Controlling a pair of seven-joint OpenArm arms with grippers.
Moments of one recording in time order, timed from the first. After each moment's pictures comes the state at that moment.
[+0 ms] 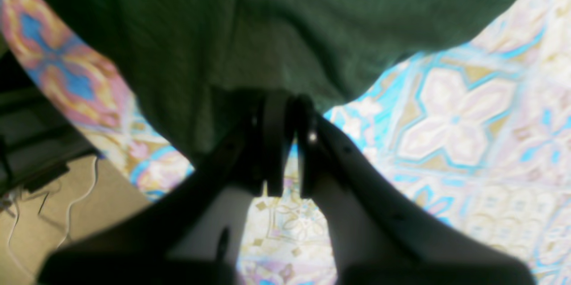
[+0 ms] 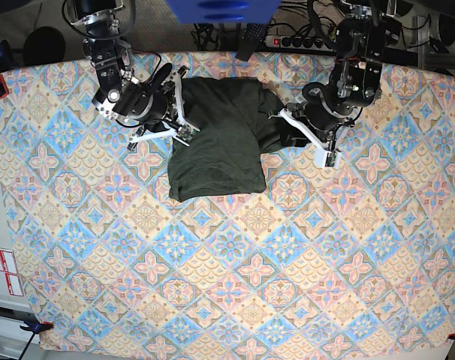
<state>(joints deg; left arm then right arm) 19.3 -12.3 3.5 107.0 -32.3 -1.6 46.0 -15.3 10.7 -11.3 106.1 -1.6 41.3 -55.0</state>
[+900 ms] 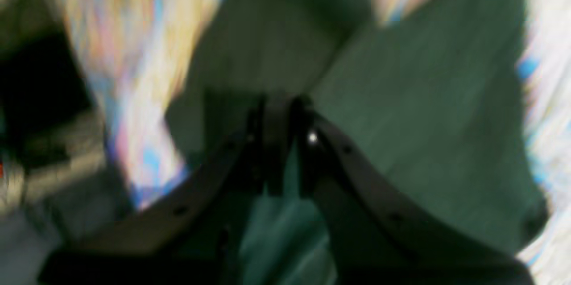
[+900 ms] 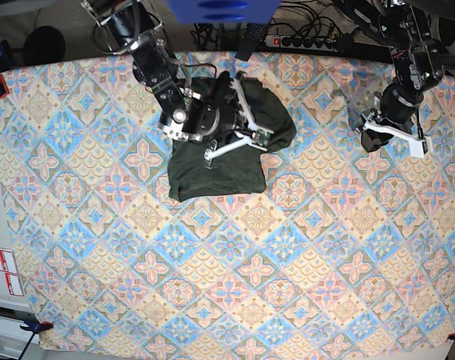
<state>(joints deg) 24.2 -12.1 -25.1 106.3 -44.2 -1.6 46.4 -2.1 1.0 -28.8 93.4 -1.4 41.1 -55.2</state>
